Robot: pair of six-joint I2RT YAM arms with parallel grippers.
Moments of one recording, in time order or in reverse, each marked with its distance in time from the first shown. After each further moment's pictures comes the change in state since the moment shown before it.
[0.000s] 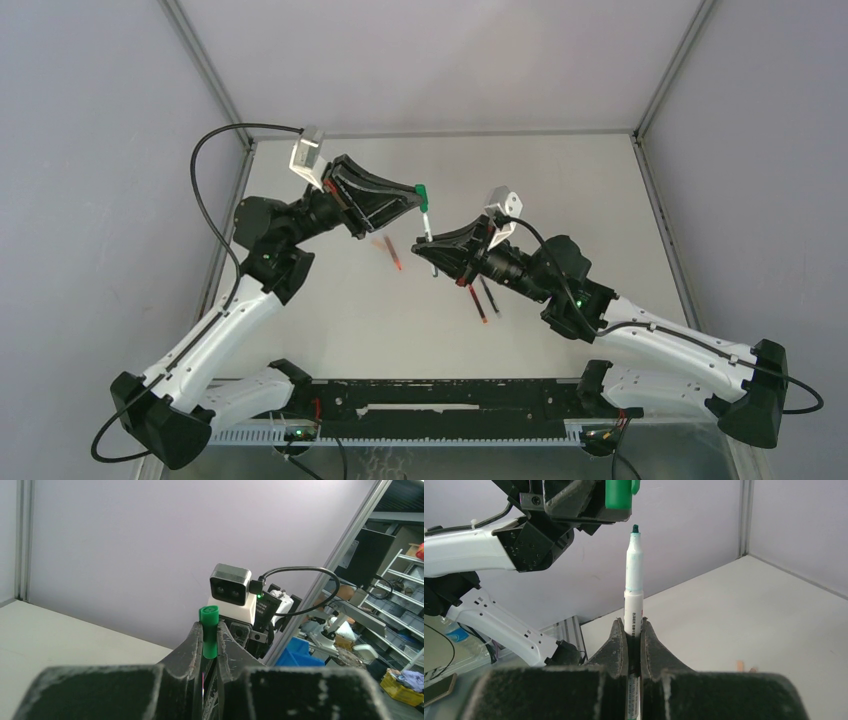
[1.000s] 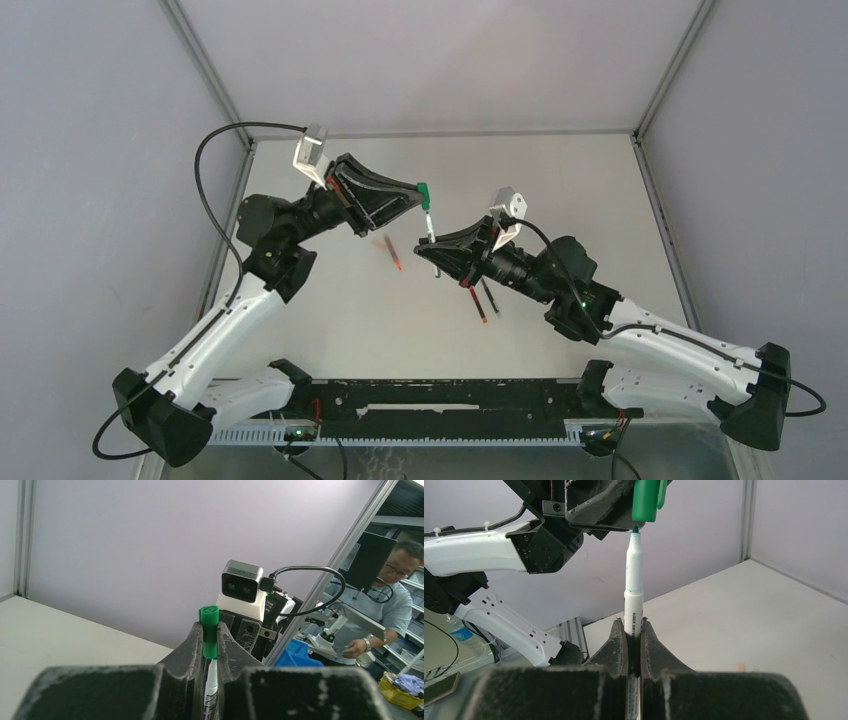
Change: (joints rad) left arm 0.000 0.010 0.000 0.002 -0.014 -0.010; right arm 0.001 -0.024 0.000 -0.014 -0.018 -0.003
